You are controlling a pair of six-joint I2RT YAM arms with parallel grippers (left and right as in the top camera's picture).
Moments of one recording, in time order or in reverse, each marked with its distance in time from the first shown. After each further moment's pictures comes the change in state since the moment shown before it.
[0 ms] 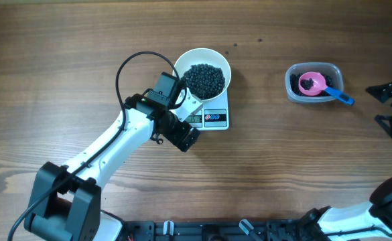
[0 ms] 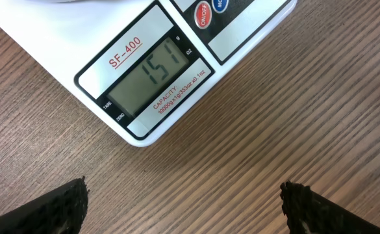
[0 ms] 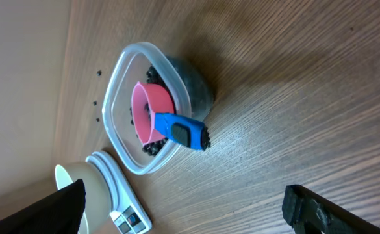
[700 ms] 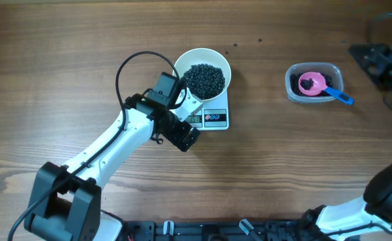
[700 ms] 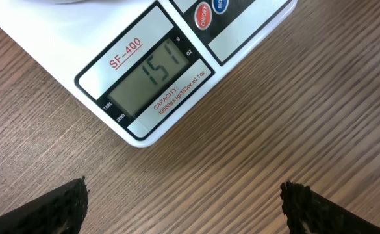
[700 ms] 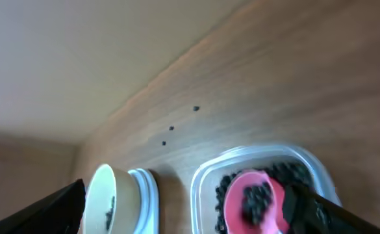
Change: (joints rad) left arm 0.000 0.000 0.001 0.000 0.000 0.000; right arm 0.188 0.001 -0.002 0.449 -0.238 0.053
